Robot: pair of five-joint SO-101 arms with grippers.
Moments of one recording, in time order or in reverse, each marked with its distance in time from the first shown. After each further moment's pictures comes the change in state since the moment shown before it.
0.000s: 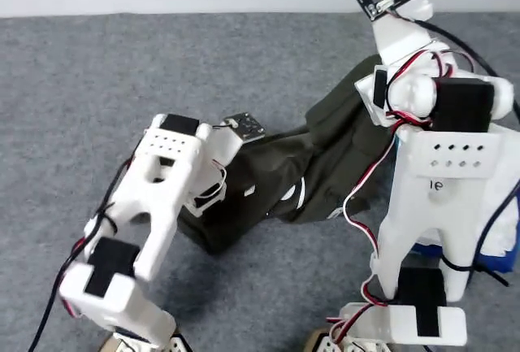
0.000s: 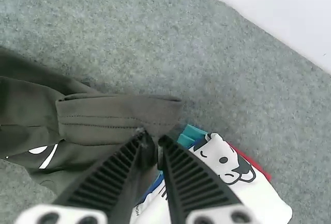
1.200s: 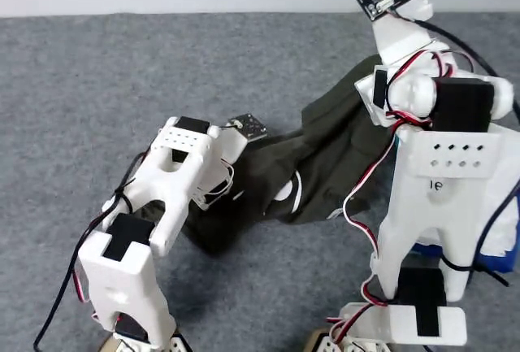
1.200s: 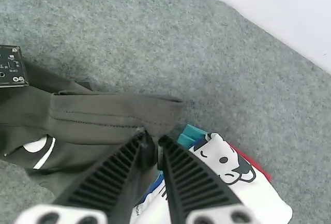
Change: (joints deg) left arm 0.4 12.0 -3.3 -7.9 2.6; right arm 0.0 0.0 0.0 0.0 0.0
